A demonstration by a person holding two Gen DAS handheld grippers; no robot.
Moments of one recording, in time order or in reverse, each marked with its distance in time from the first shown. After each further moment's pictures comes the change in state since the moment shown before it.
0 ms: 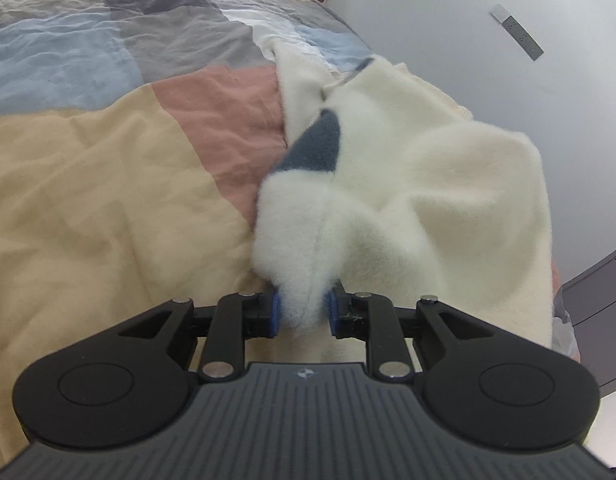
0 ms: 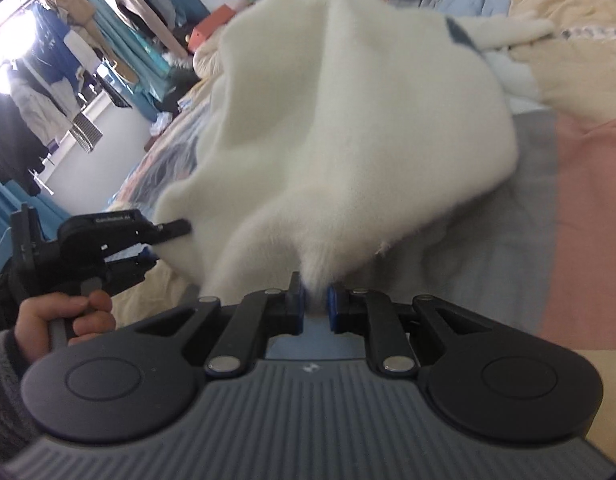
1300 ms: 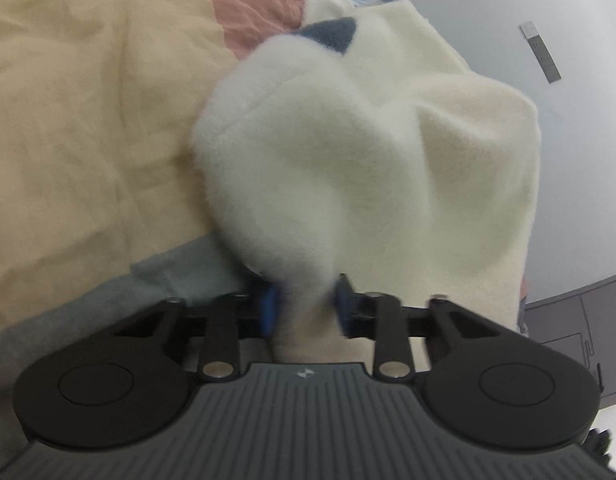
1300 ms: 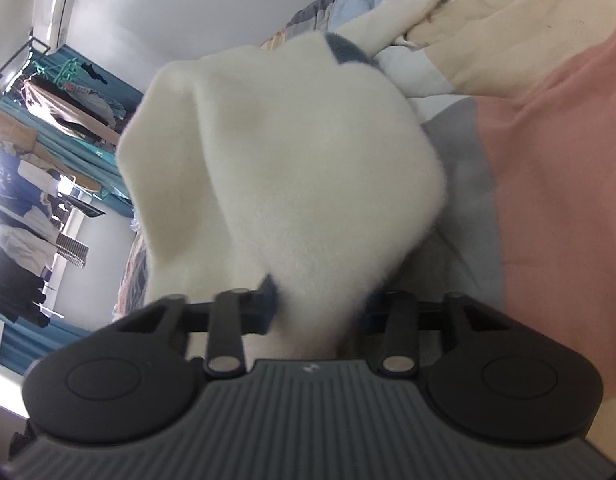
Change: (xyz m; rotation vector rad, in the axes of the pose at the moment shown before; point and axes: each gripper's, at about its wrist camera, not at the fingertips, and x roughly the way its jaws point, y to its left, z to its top) left arm 0.006 -0.009 -0.062 -0.230 0.113 -0.093; right arm 0.001 -0.060 0.029 0.329 -0.133 0.000
